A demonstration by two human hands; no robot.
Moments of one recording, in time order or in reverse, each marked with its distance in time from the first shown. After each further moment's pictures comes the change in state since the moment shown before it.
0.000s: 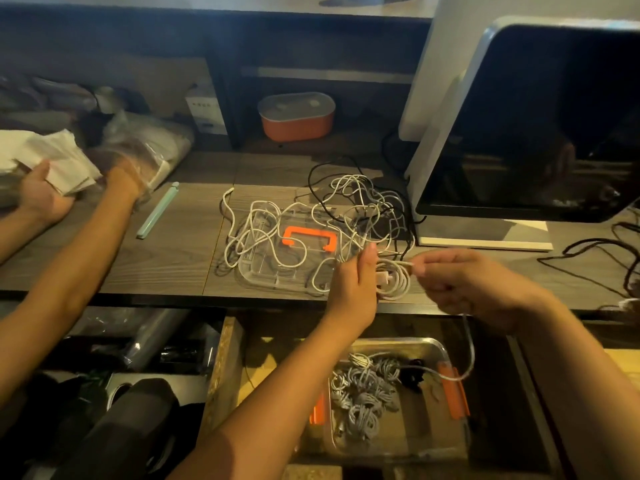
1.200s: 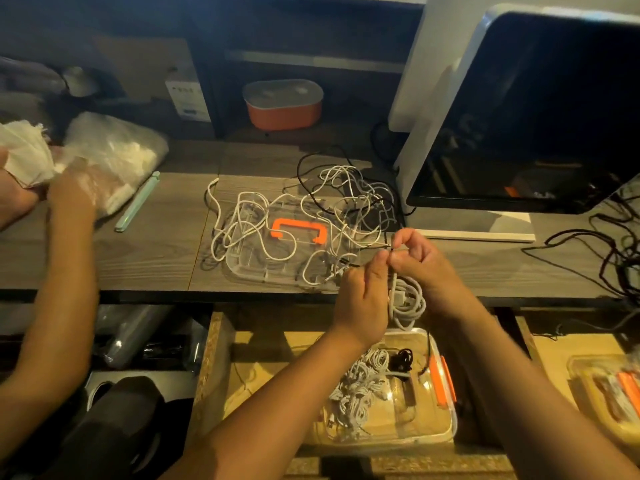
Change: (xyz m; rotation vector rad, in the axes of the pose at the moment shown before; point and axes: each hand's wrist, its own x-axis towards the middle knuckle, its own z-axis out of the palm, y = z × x) left_hand -0.018 0.000 0.012 -0.206 -0.091 0.059; right_hand 0.025 0.029 0.031 0.385 0.087 -0.362
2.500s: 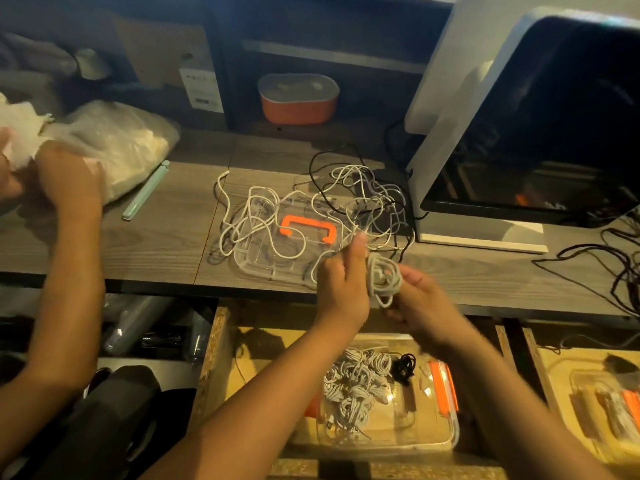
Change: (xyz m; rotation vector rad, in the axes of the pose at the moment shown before) left_hand 0.015 0.001 -0.026 0.026 0.270 -0.010; right_hand -0.006 0.016 0.020 -0.279 0.042 0.210
